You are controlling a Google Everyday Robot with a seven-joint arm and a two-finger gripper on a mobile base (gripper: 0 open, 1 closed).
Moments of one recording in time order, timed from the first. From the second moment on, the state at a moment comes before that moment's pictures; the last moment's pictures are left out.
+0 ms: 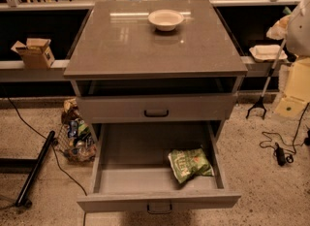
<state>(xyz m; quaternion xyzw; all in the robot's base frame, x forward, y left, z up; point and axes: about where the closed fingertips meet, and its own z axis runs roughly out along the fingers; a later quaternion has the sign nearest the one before) 0.438 -0.216 0.977 -0.60 0.78 -0.04 0.16</state>
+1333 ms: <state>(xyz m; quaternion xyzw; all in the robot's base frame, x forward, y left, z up) 0.475 -0.140 0.831 -0.58 0.79 0.05 0.20</state>
